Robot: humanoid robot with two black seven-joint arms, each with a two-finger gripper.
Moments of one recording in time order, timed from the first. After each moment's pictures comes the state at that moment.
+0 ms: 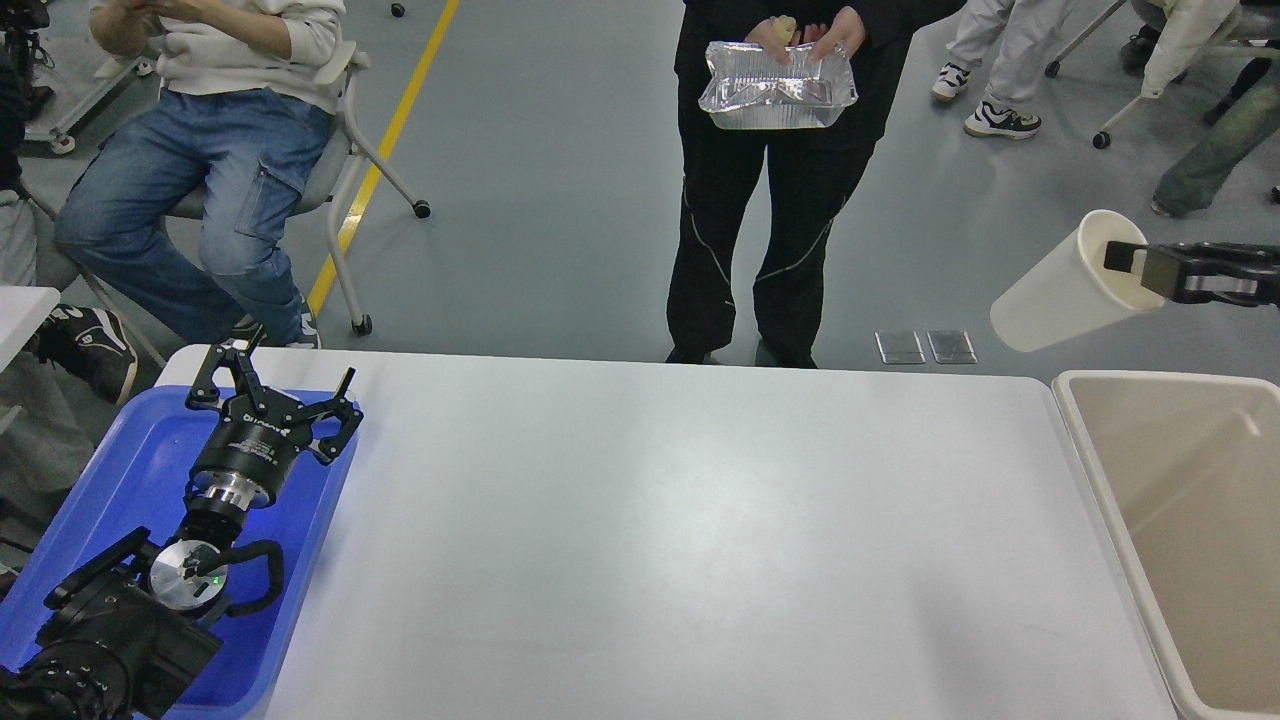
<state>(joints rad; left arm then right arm) -0.56 0.27 -0.94 -0.28 -0.14 -0.79 -0.32 1.14 -1.30 0.23 1.44 -1.33 0.21 0.35</state>
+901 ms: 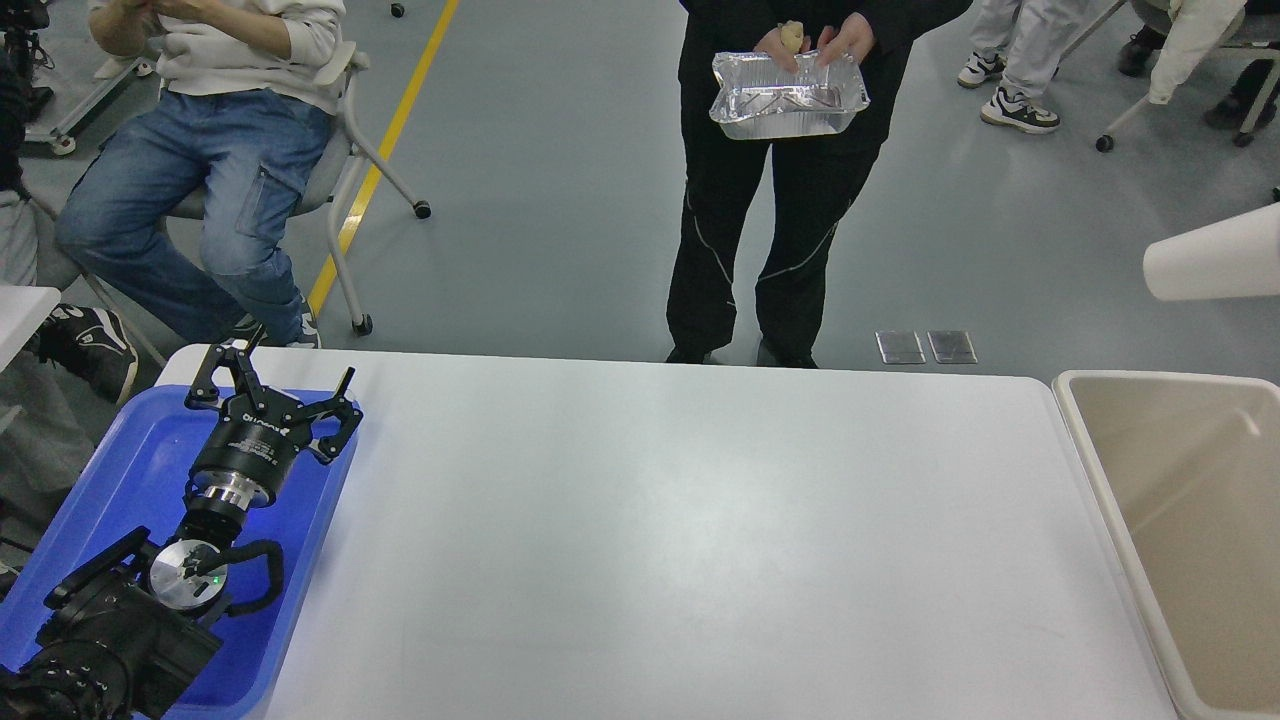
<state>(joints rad) -0.56 0.27 -0.94 -0.28 -0.14 -0.79 -0.32 0.88 -1.23 0.23 1.07 -0.66 0.06 0.34</state>
